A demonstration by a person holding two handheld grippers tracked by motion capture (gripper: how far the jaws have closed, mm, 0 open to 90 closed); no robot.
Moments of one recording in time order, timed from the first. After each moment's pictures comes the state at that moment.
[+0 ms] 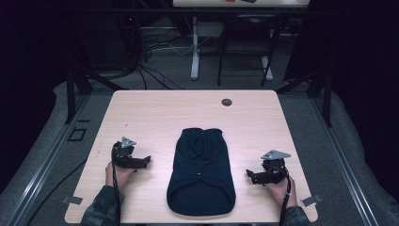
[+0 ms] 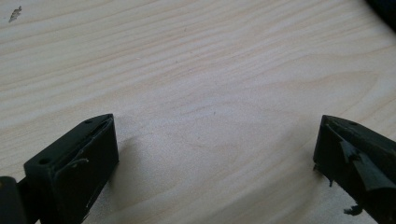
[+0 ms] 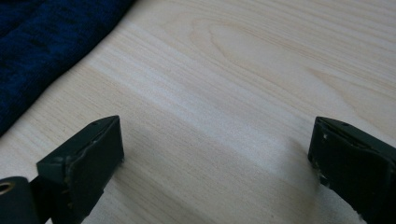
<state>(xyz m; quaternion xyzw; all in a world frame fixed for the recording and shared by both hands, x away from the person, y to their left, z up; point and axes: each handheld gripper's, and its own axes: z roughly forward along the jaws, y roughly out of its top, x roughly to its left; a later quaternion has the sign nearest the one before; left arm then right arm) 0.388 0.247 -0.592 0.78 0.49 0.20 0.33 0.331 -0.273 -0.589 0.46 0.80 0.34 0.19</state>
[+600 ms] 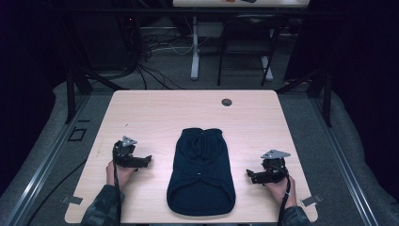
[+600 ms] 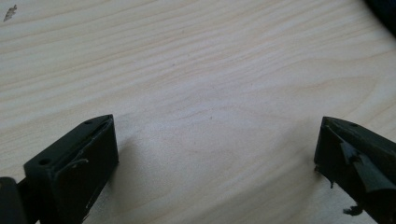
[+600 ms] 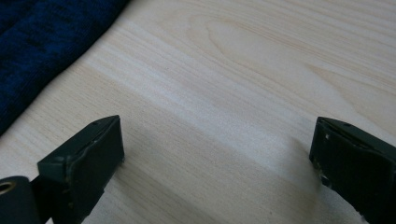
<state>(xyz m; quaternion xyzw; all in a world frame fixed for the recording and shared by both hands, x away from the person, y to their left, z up) 0.391 0.243 -0.589 0.78 0.49 0.20 0.33 0.333 -0.273 -0.588 0.47 0.80 0.33 0.19</state>
